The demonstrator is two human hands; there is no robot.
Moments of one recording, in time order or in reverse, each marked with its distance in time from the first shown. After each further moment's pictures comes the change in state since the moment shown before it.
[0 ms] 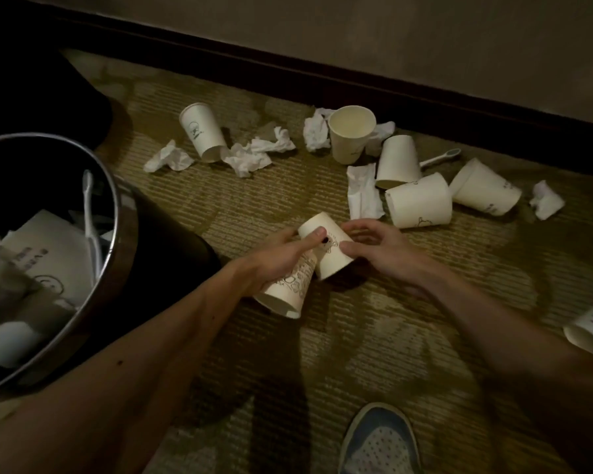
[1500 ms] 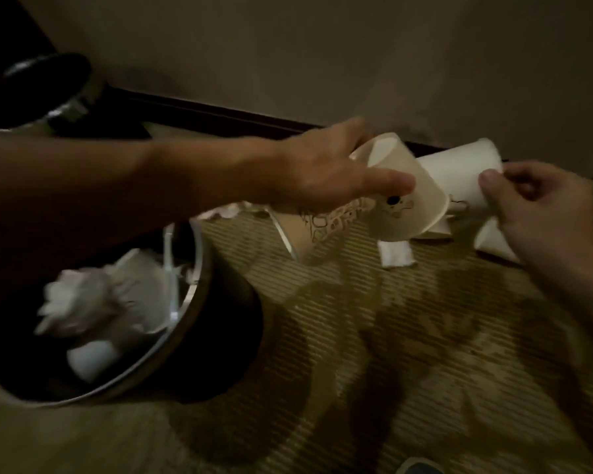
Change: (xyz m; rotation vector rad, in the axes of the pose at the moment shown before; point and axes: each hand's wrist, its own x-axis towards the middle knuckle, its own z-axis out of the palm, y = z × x) left_hand -0.136 0.185 -0.028 0.860 0.165 0.527; right_hand -0.073 -0.116 -0.048 -0.036 0.702 -0.483
